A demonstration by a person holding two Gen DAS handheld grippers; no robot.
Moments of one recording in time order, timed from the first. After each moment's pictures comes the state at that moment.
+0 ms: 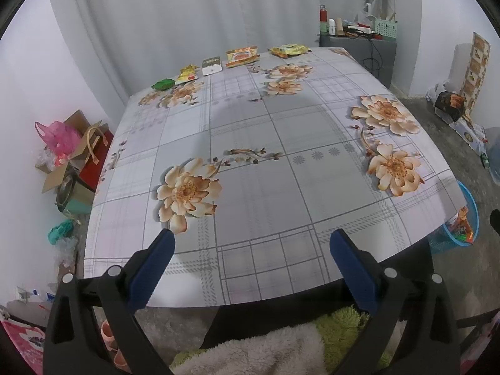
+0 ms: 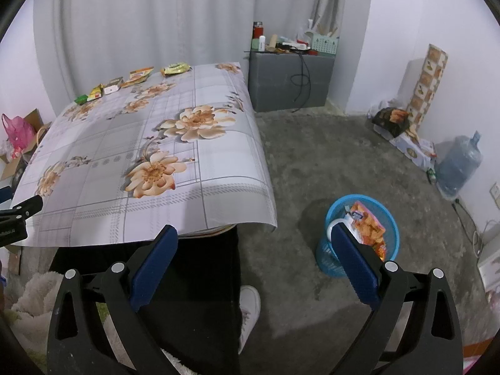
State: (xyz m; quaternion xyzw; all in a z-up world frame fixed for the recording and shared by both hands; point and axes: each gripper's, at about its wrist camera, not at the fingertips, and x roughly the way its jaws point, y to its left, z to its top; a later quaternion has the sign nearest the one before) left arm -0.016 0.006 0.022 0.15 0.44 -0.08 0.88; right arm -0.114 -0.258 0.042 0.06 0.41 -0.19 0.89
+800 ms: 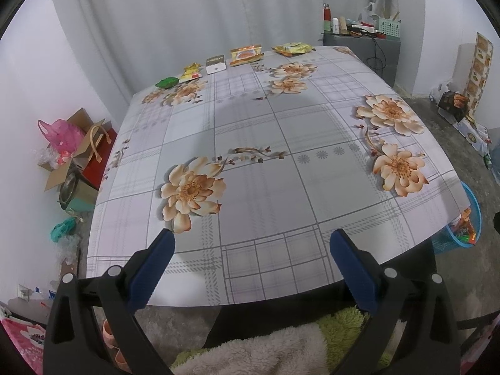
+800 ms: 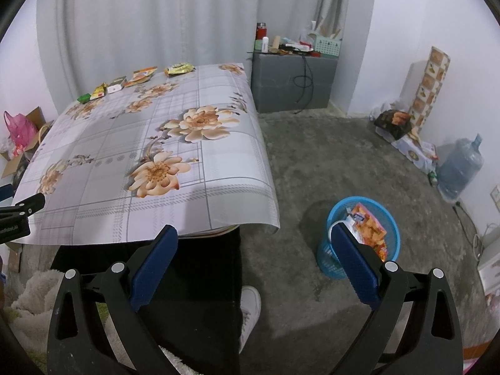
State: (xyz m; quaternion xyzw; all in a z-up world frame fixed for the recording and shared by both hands) left arm -0.012 0.010 0.021 0.15 0.44 -0.08 0.88; right arm -0.113 -0.256 0.042 0.06 0.41 -0.19 0.89
